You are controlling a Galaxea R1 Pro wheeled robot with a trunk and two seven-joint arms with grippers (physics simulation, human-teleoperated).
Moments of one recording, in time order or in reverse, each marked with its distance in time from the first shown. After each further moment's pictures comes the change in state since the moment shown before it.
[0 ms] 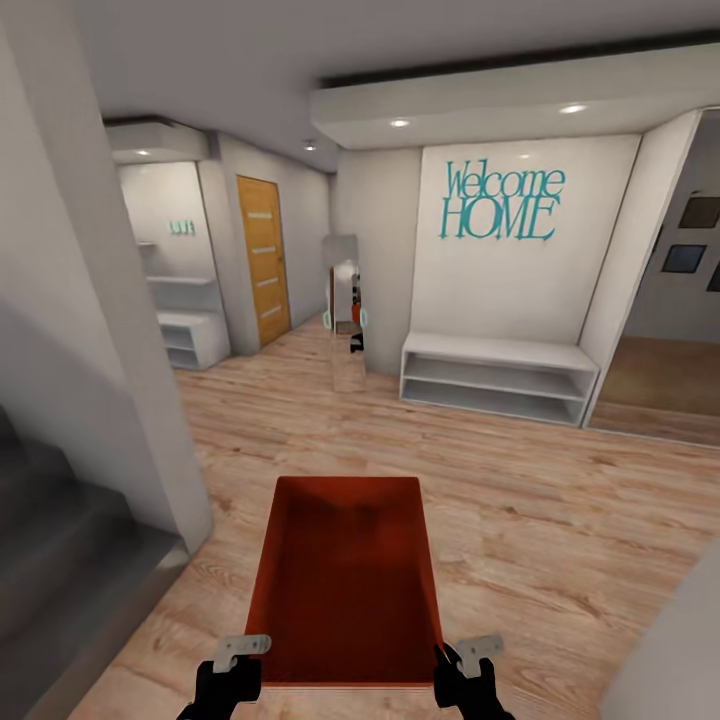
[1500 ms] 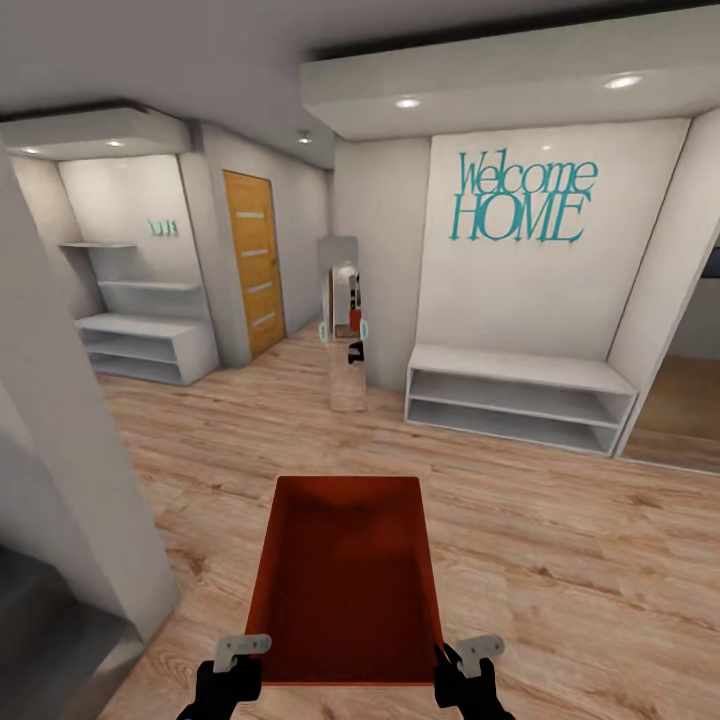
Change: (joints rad) left arm 0.000 -0.001 0.000 -0.002 -0.001 0.002 0.001; right arm 0.000 0.000 -0.002 0.000 0.001 0.000 0.002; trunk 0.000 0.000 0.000
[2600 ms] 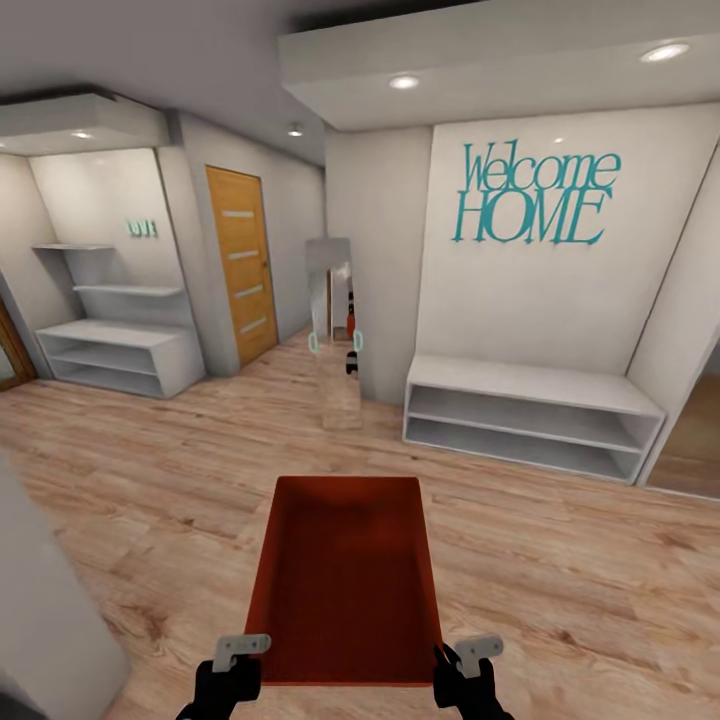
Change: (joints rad) left arm 0.000 0.003 0.000 -0.002 0.001 0.003 -0.003; right arm 0.000 0.000 0.010 0.000 -0.008 0.001 -0.008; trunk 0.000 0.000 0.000
